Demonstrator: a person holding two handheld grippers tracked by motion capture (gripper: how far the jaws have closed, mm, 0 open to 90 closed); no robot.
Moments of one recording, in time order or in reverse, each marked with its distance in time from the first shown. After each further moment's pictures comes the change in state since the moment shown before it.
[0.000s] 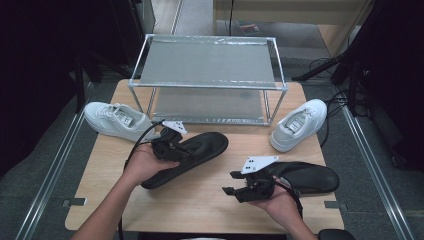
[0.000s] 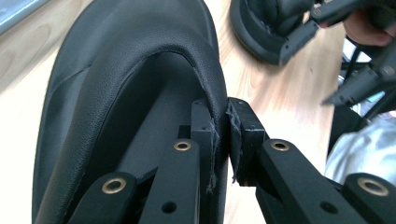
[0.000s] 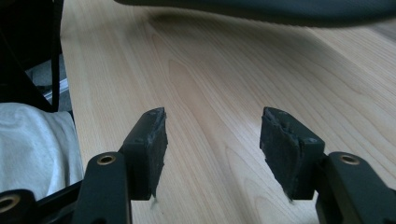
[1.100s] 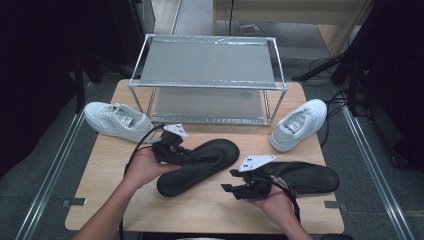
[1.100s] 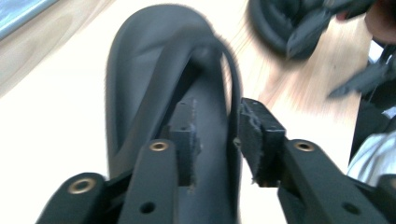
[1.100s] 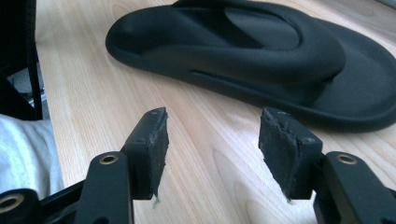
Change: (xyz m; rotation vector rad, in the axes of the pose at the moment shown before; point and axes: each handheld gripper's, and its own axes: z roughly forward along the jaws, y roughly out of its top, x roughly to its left) left arm 0.005 -0.024 -0.011 -0.015 0.071 -0.015; right arm -0.002 0.002 0.010 0.000 -0.058 0.033
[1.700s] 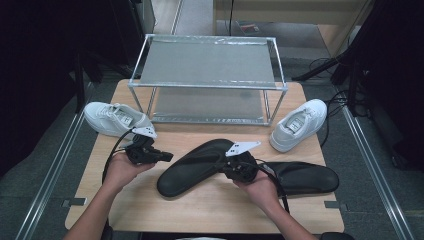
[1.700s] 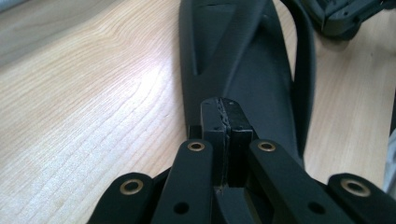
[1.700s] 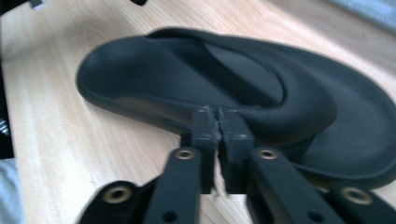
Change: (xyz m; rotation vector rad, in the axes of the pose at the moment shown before) left arm 0.052 -0.055 -0.013 -0.062 0.021 -0.091; right arm -0.014 0.029 0.033 0.004 -0.028 0.055
